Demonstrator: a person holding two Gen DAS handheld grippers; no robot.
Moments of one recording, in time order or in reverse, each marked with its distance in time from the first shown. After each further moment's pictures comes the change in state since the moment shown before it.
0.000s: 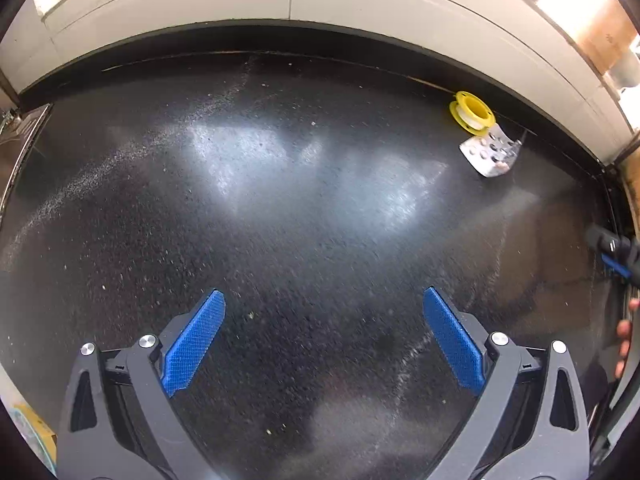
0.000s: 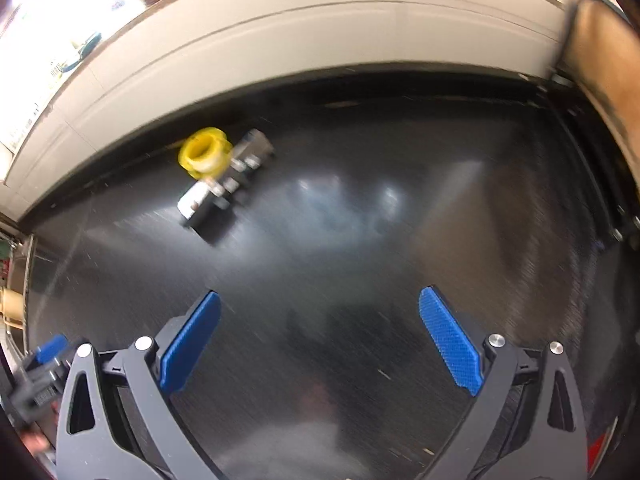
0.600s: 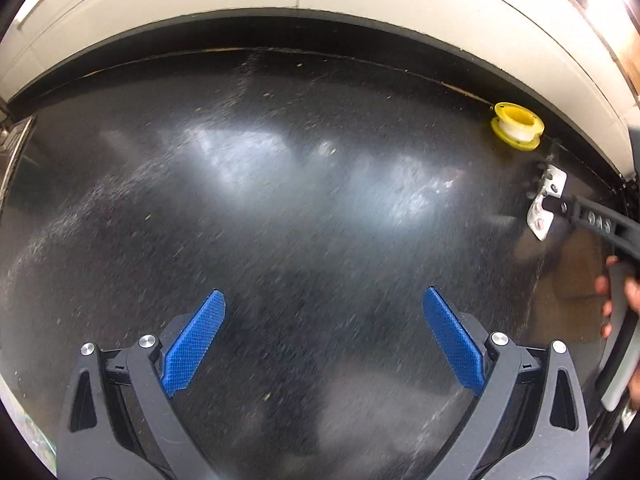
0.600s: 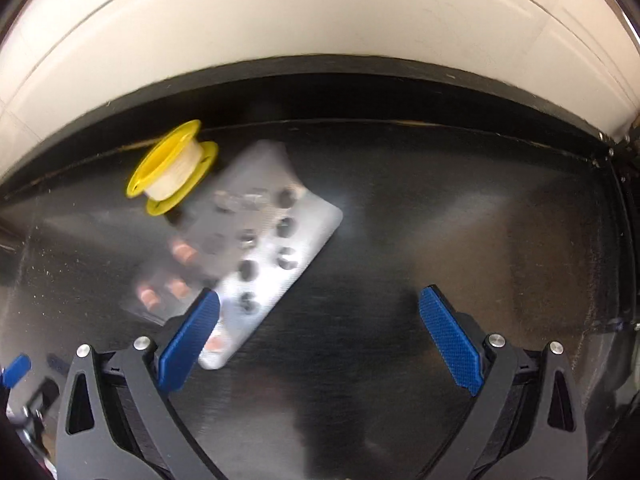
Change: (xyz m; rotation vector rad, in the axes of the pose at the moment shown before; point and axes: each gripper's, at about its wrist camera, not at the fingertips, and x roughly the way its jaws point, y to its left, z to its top) left arm 0.043 0.009 0.048 0.003 0.066 0.008; right arm 0.100 0.041 0.066 -0.103 0.110 -0.134
